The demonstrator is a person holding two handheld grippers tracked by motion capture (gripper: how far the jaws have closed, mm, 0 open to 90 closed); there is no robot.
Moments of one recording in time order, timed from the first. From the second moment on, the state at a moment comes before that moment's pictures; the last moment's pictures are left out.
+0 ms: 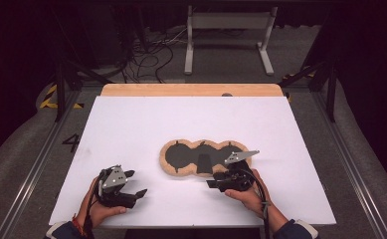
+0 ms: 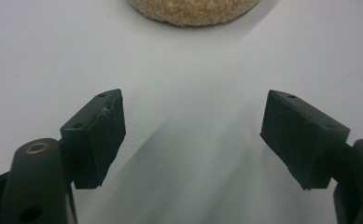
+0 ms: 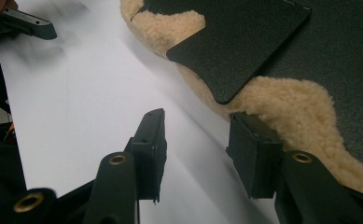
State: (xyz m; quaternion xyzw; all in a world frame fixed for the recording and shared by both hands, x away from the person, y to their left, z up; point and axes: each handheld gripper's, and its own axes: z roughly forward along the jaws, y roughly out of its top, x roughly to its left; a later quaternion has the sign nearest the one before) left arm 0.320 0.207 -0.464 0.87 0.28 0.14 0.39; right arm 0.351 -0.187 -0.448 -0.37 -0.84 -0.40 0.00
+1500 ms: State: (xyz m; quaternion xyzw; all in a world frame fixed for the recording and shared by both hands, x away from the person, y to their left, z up) left arm 0.392 0.170 -0.458 0.85 0.31 0.06 0.42; right arm 0.391 -0.197 -0.457 -0.55 -0.65 -0.48 0.19
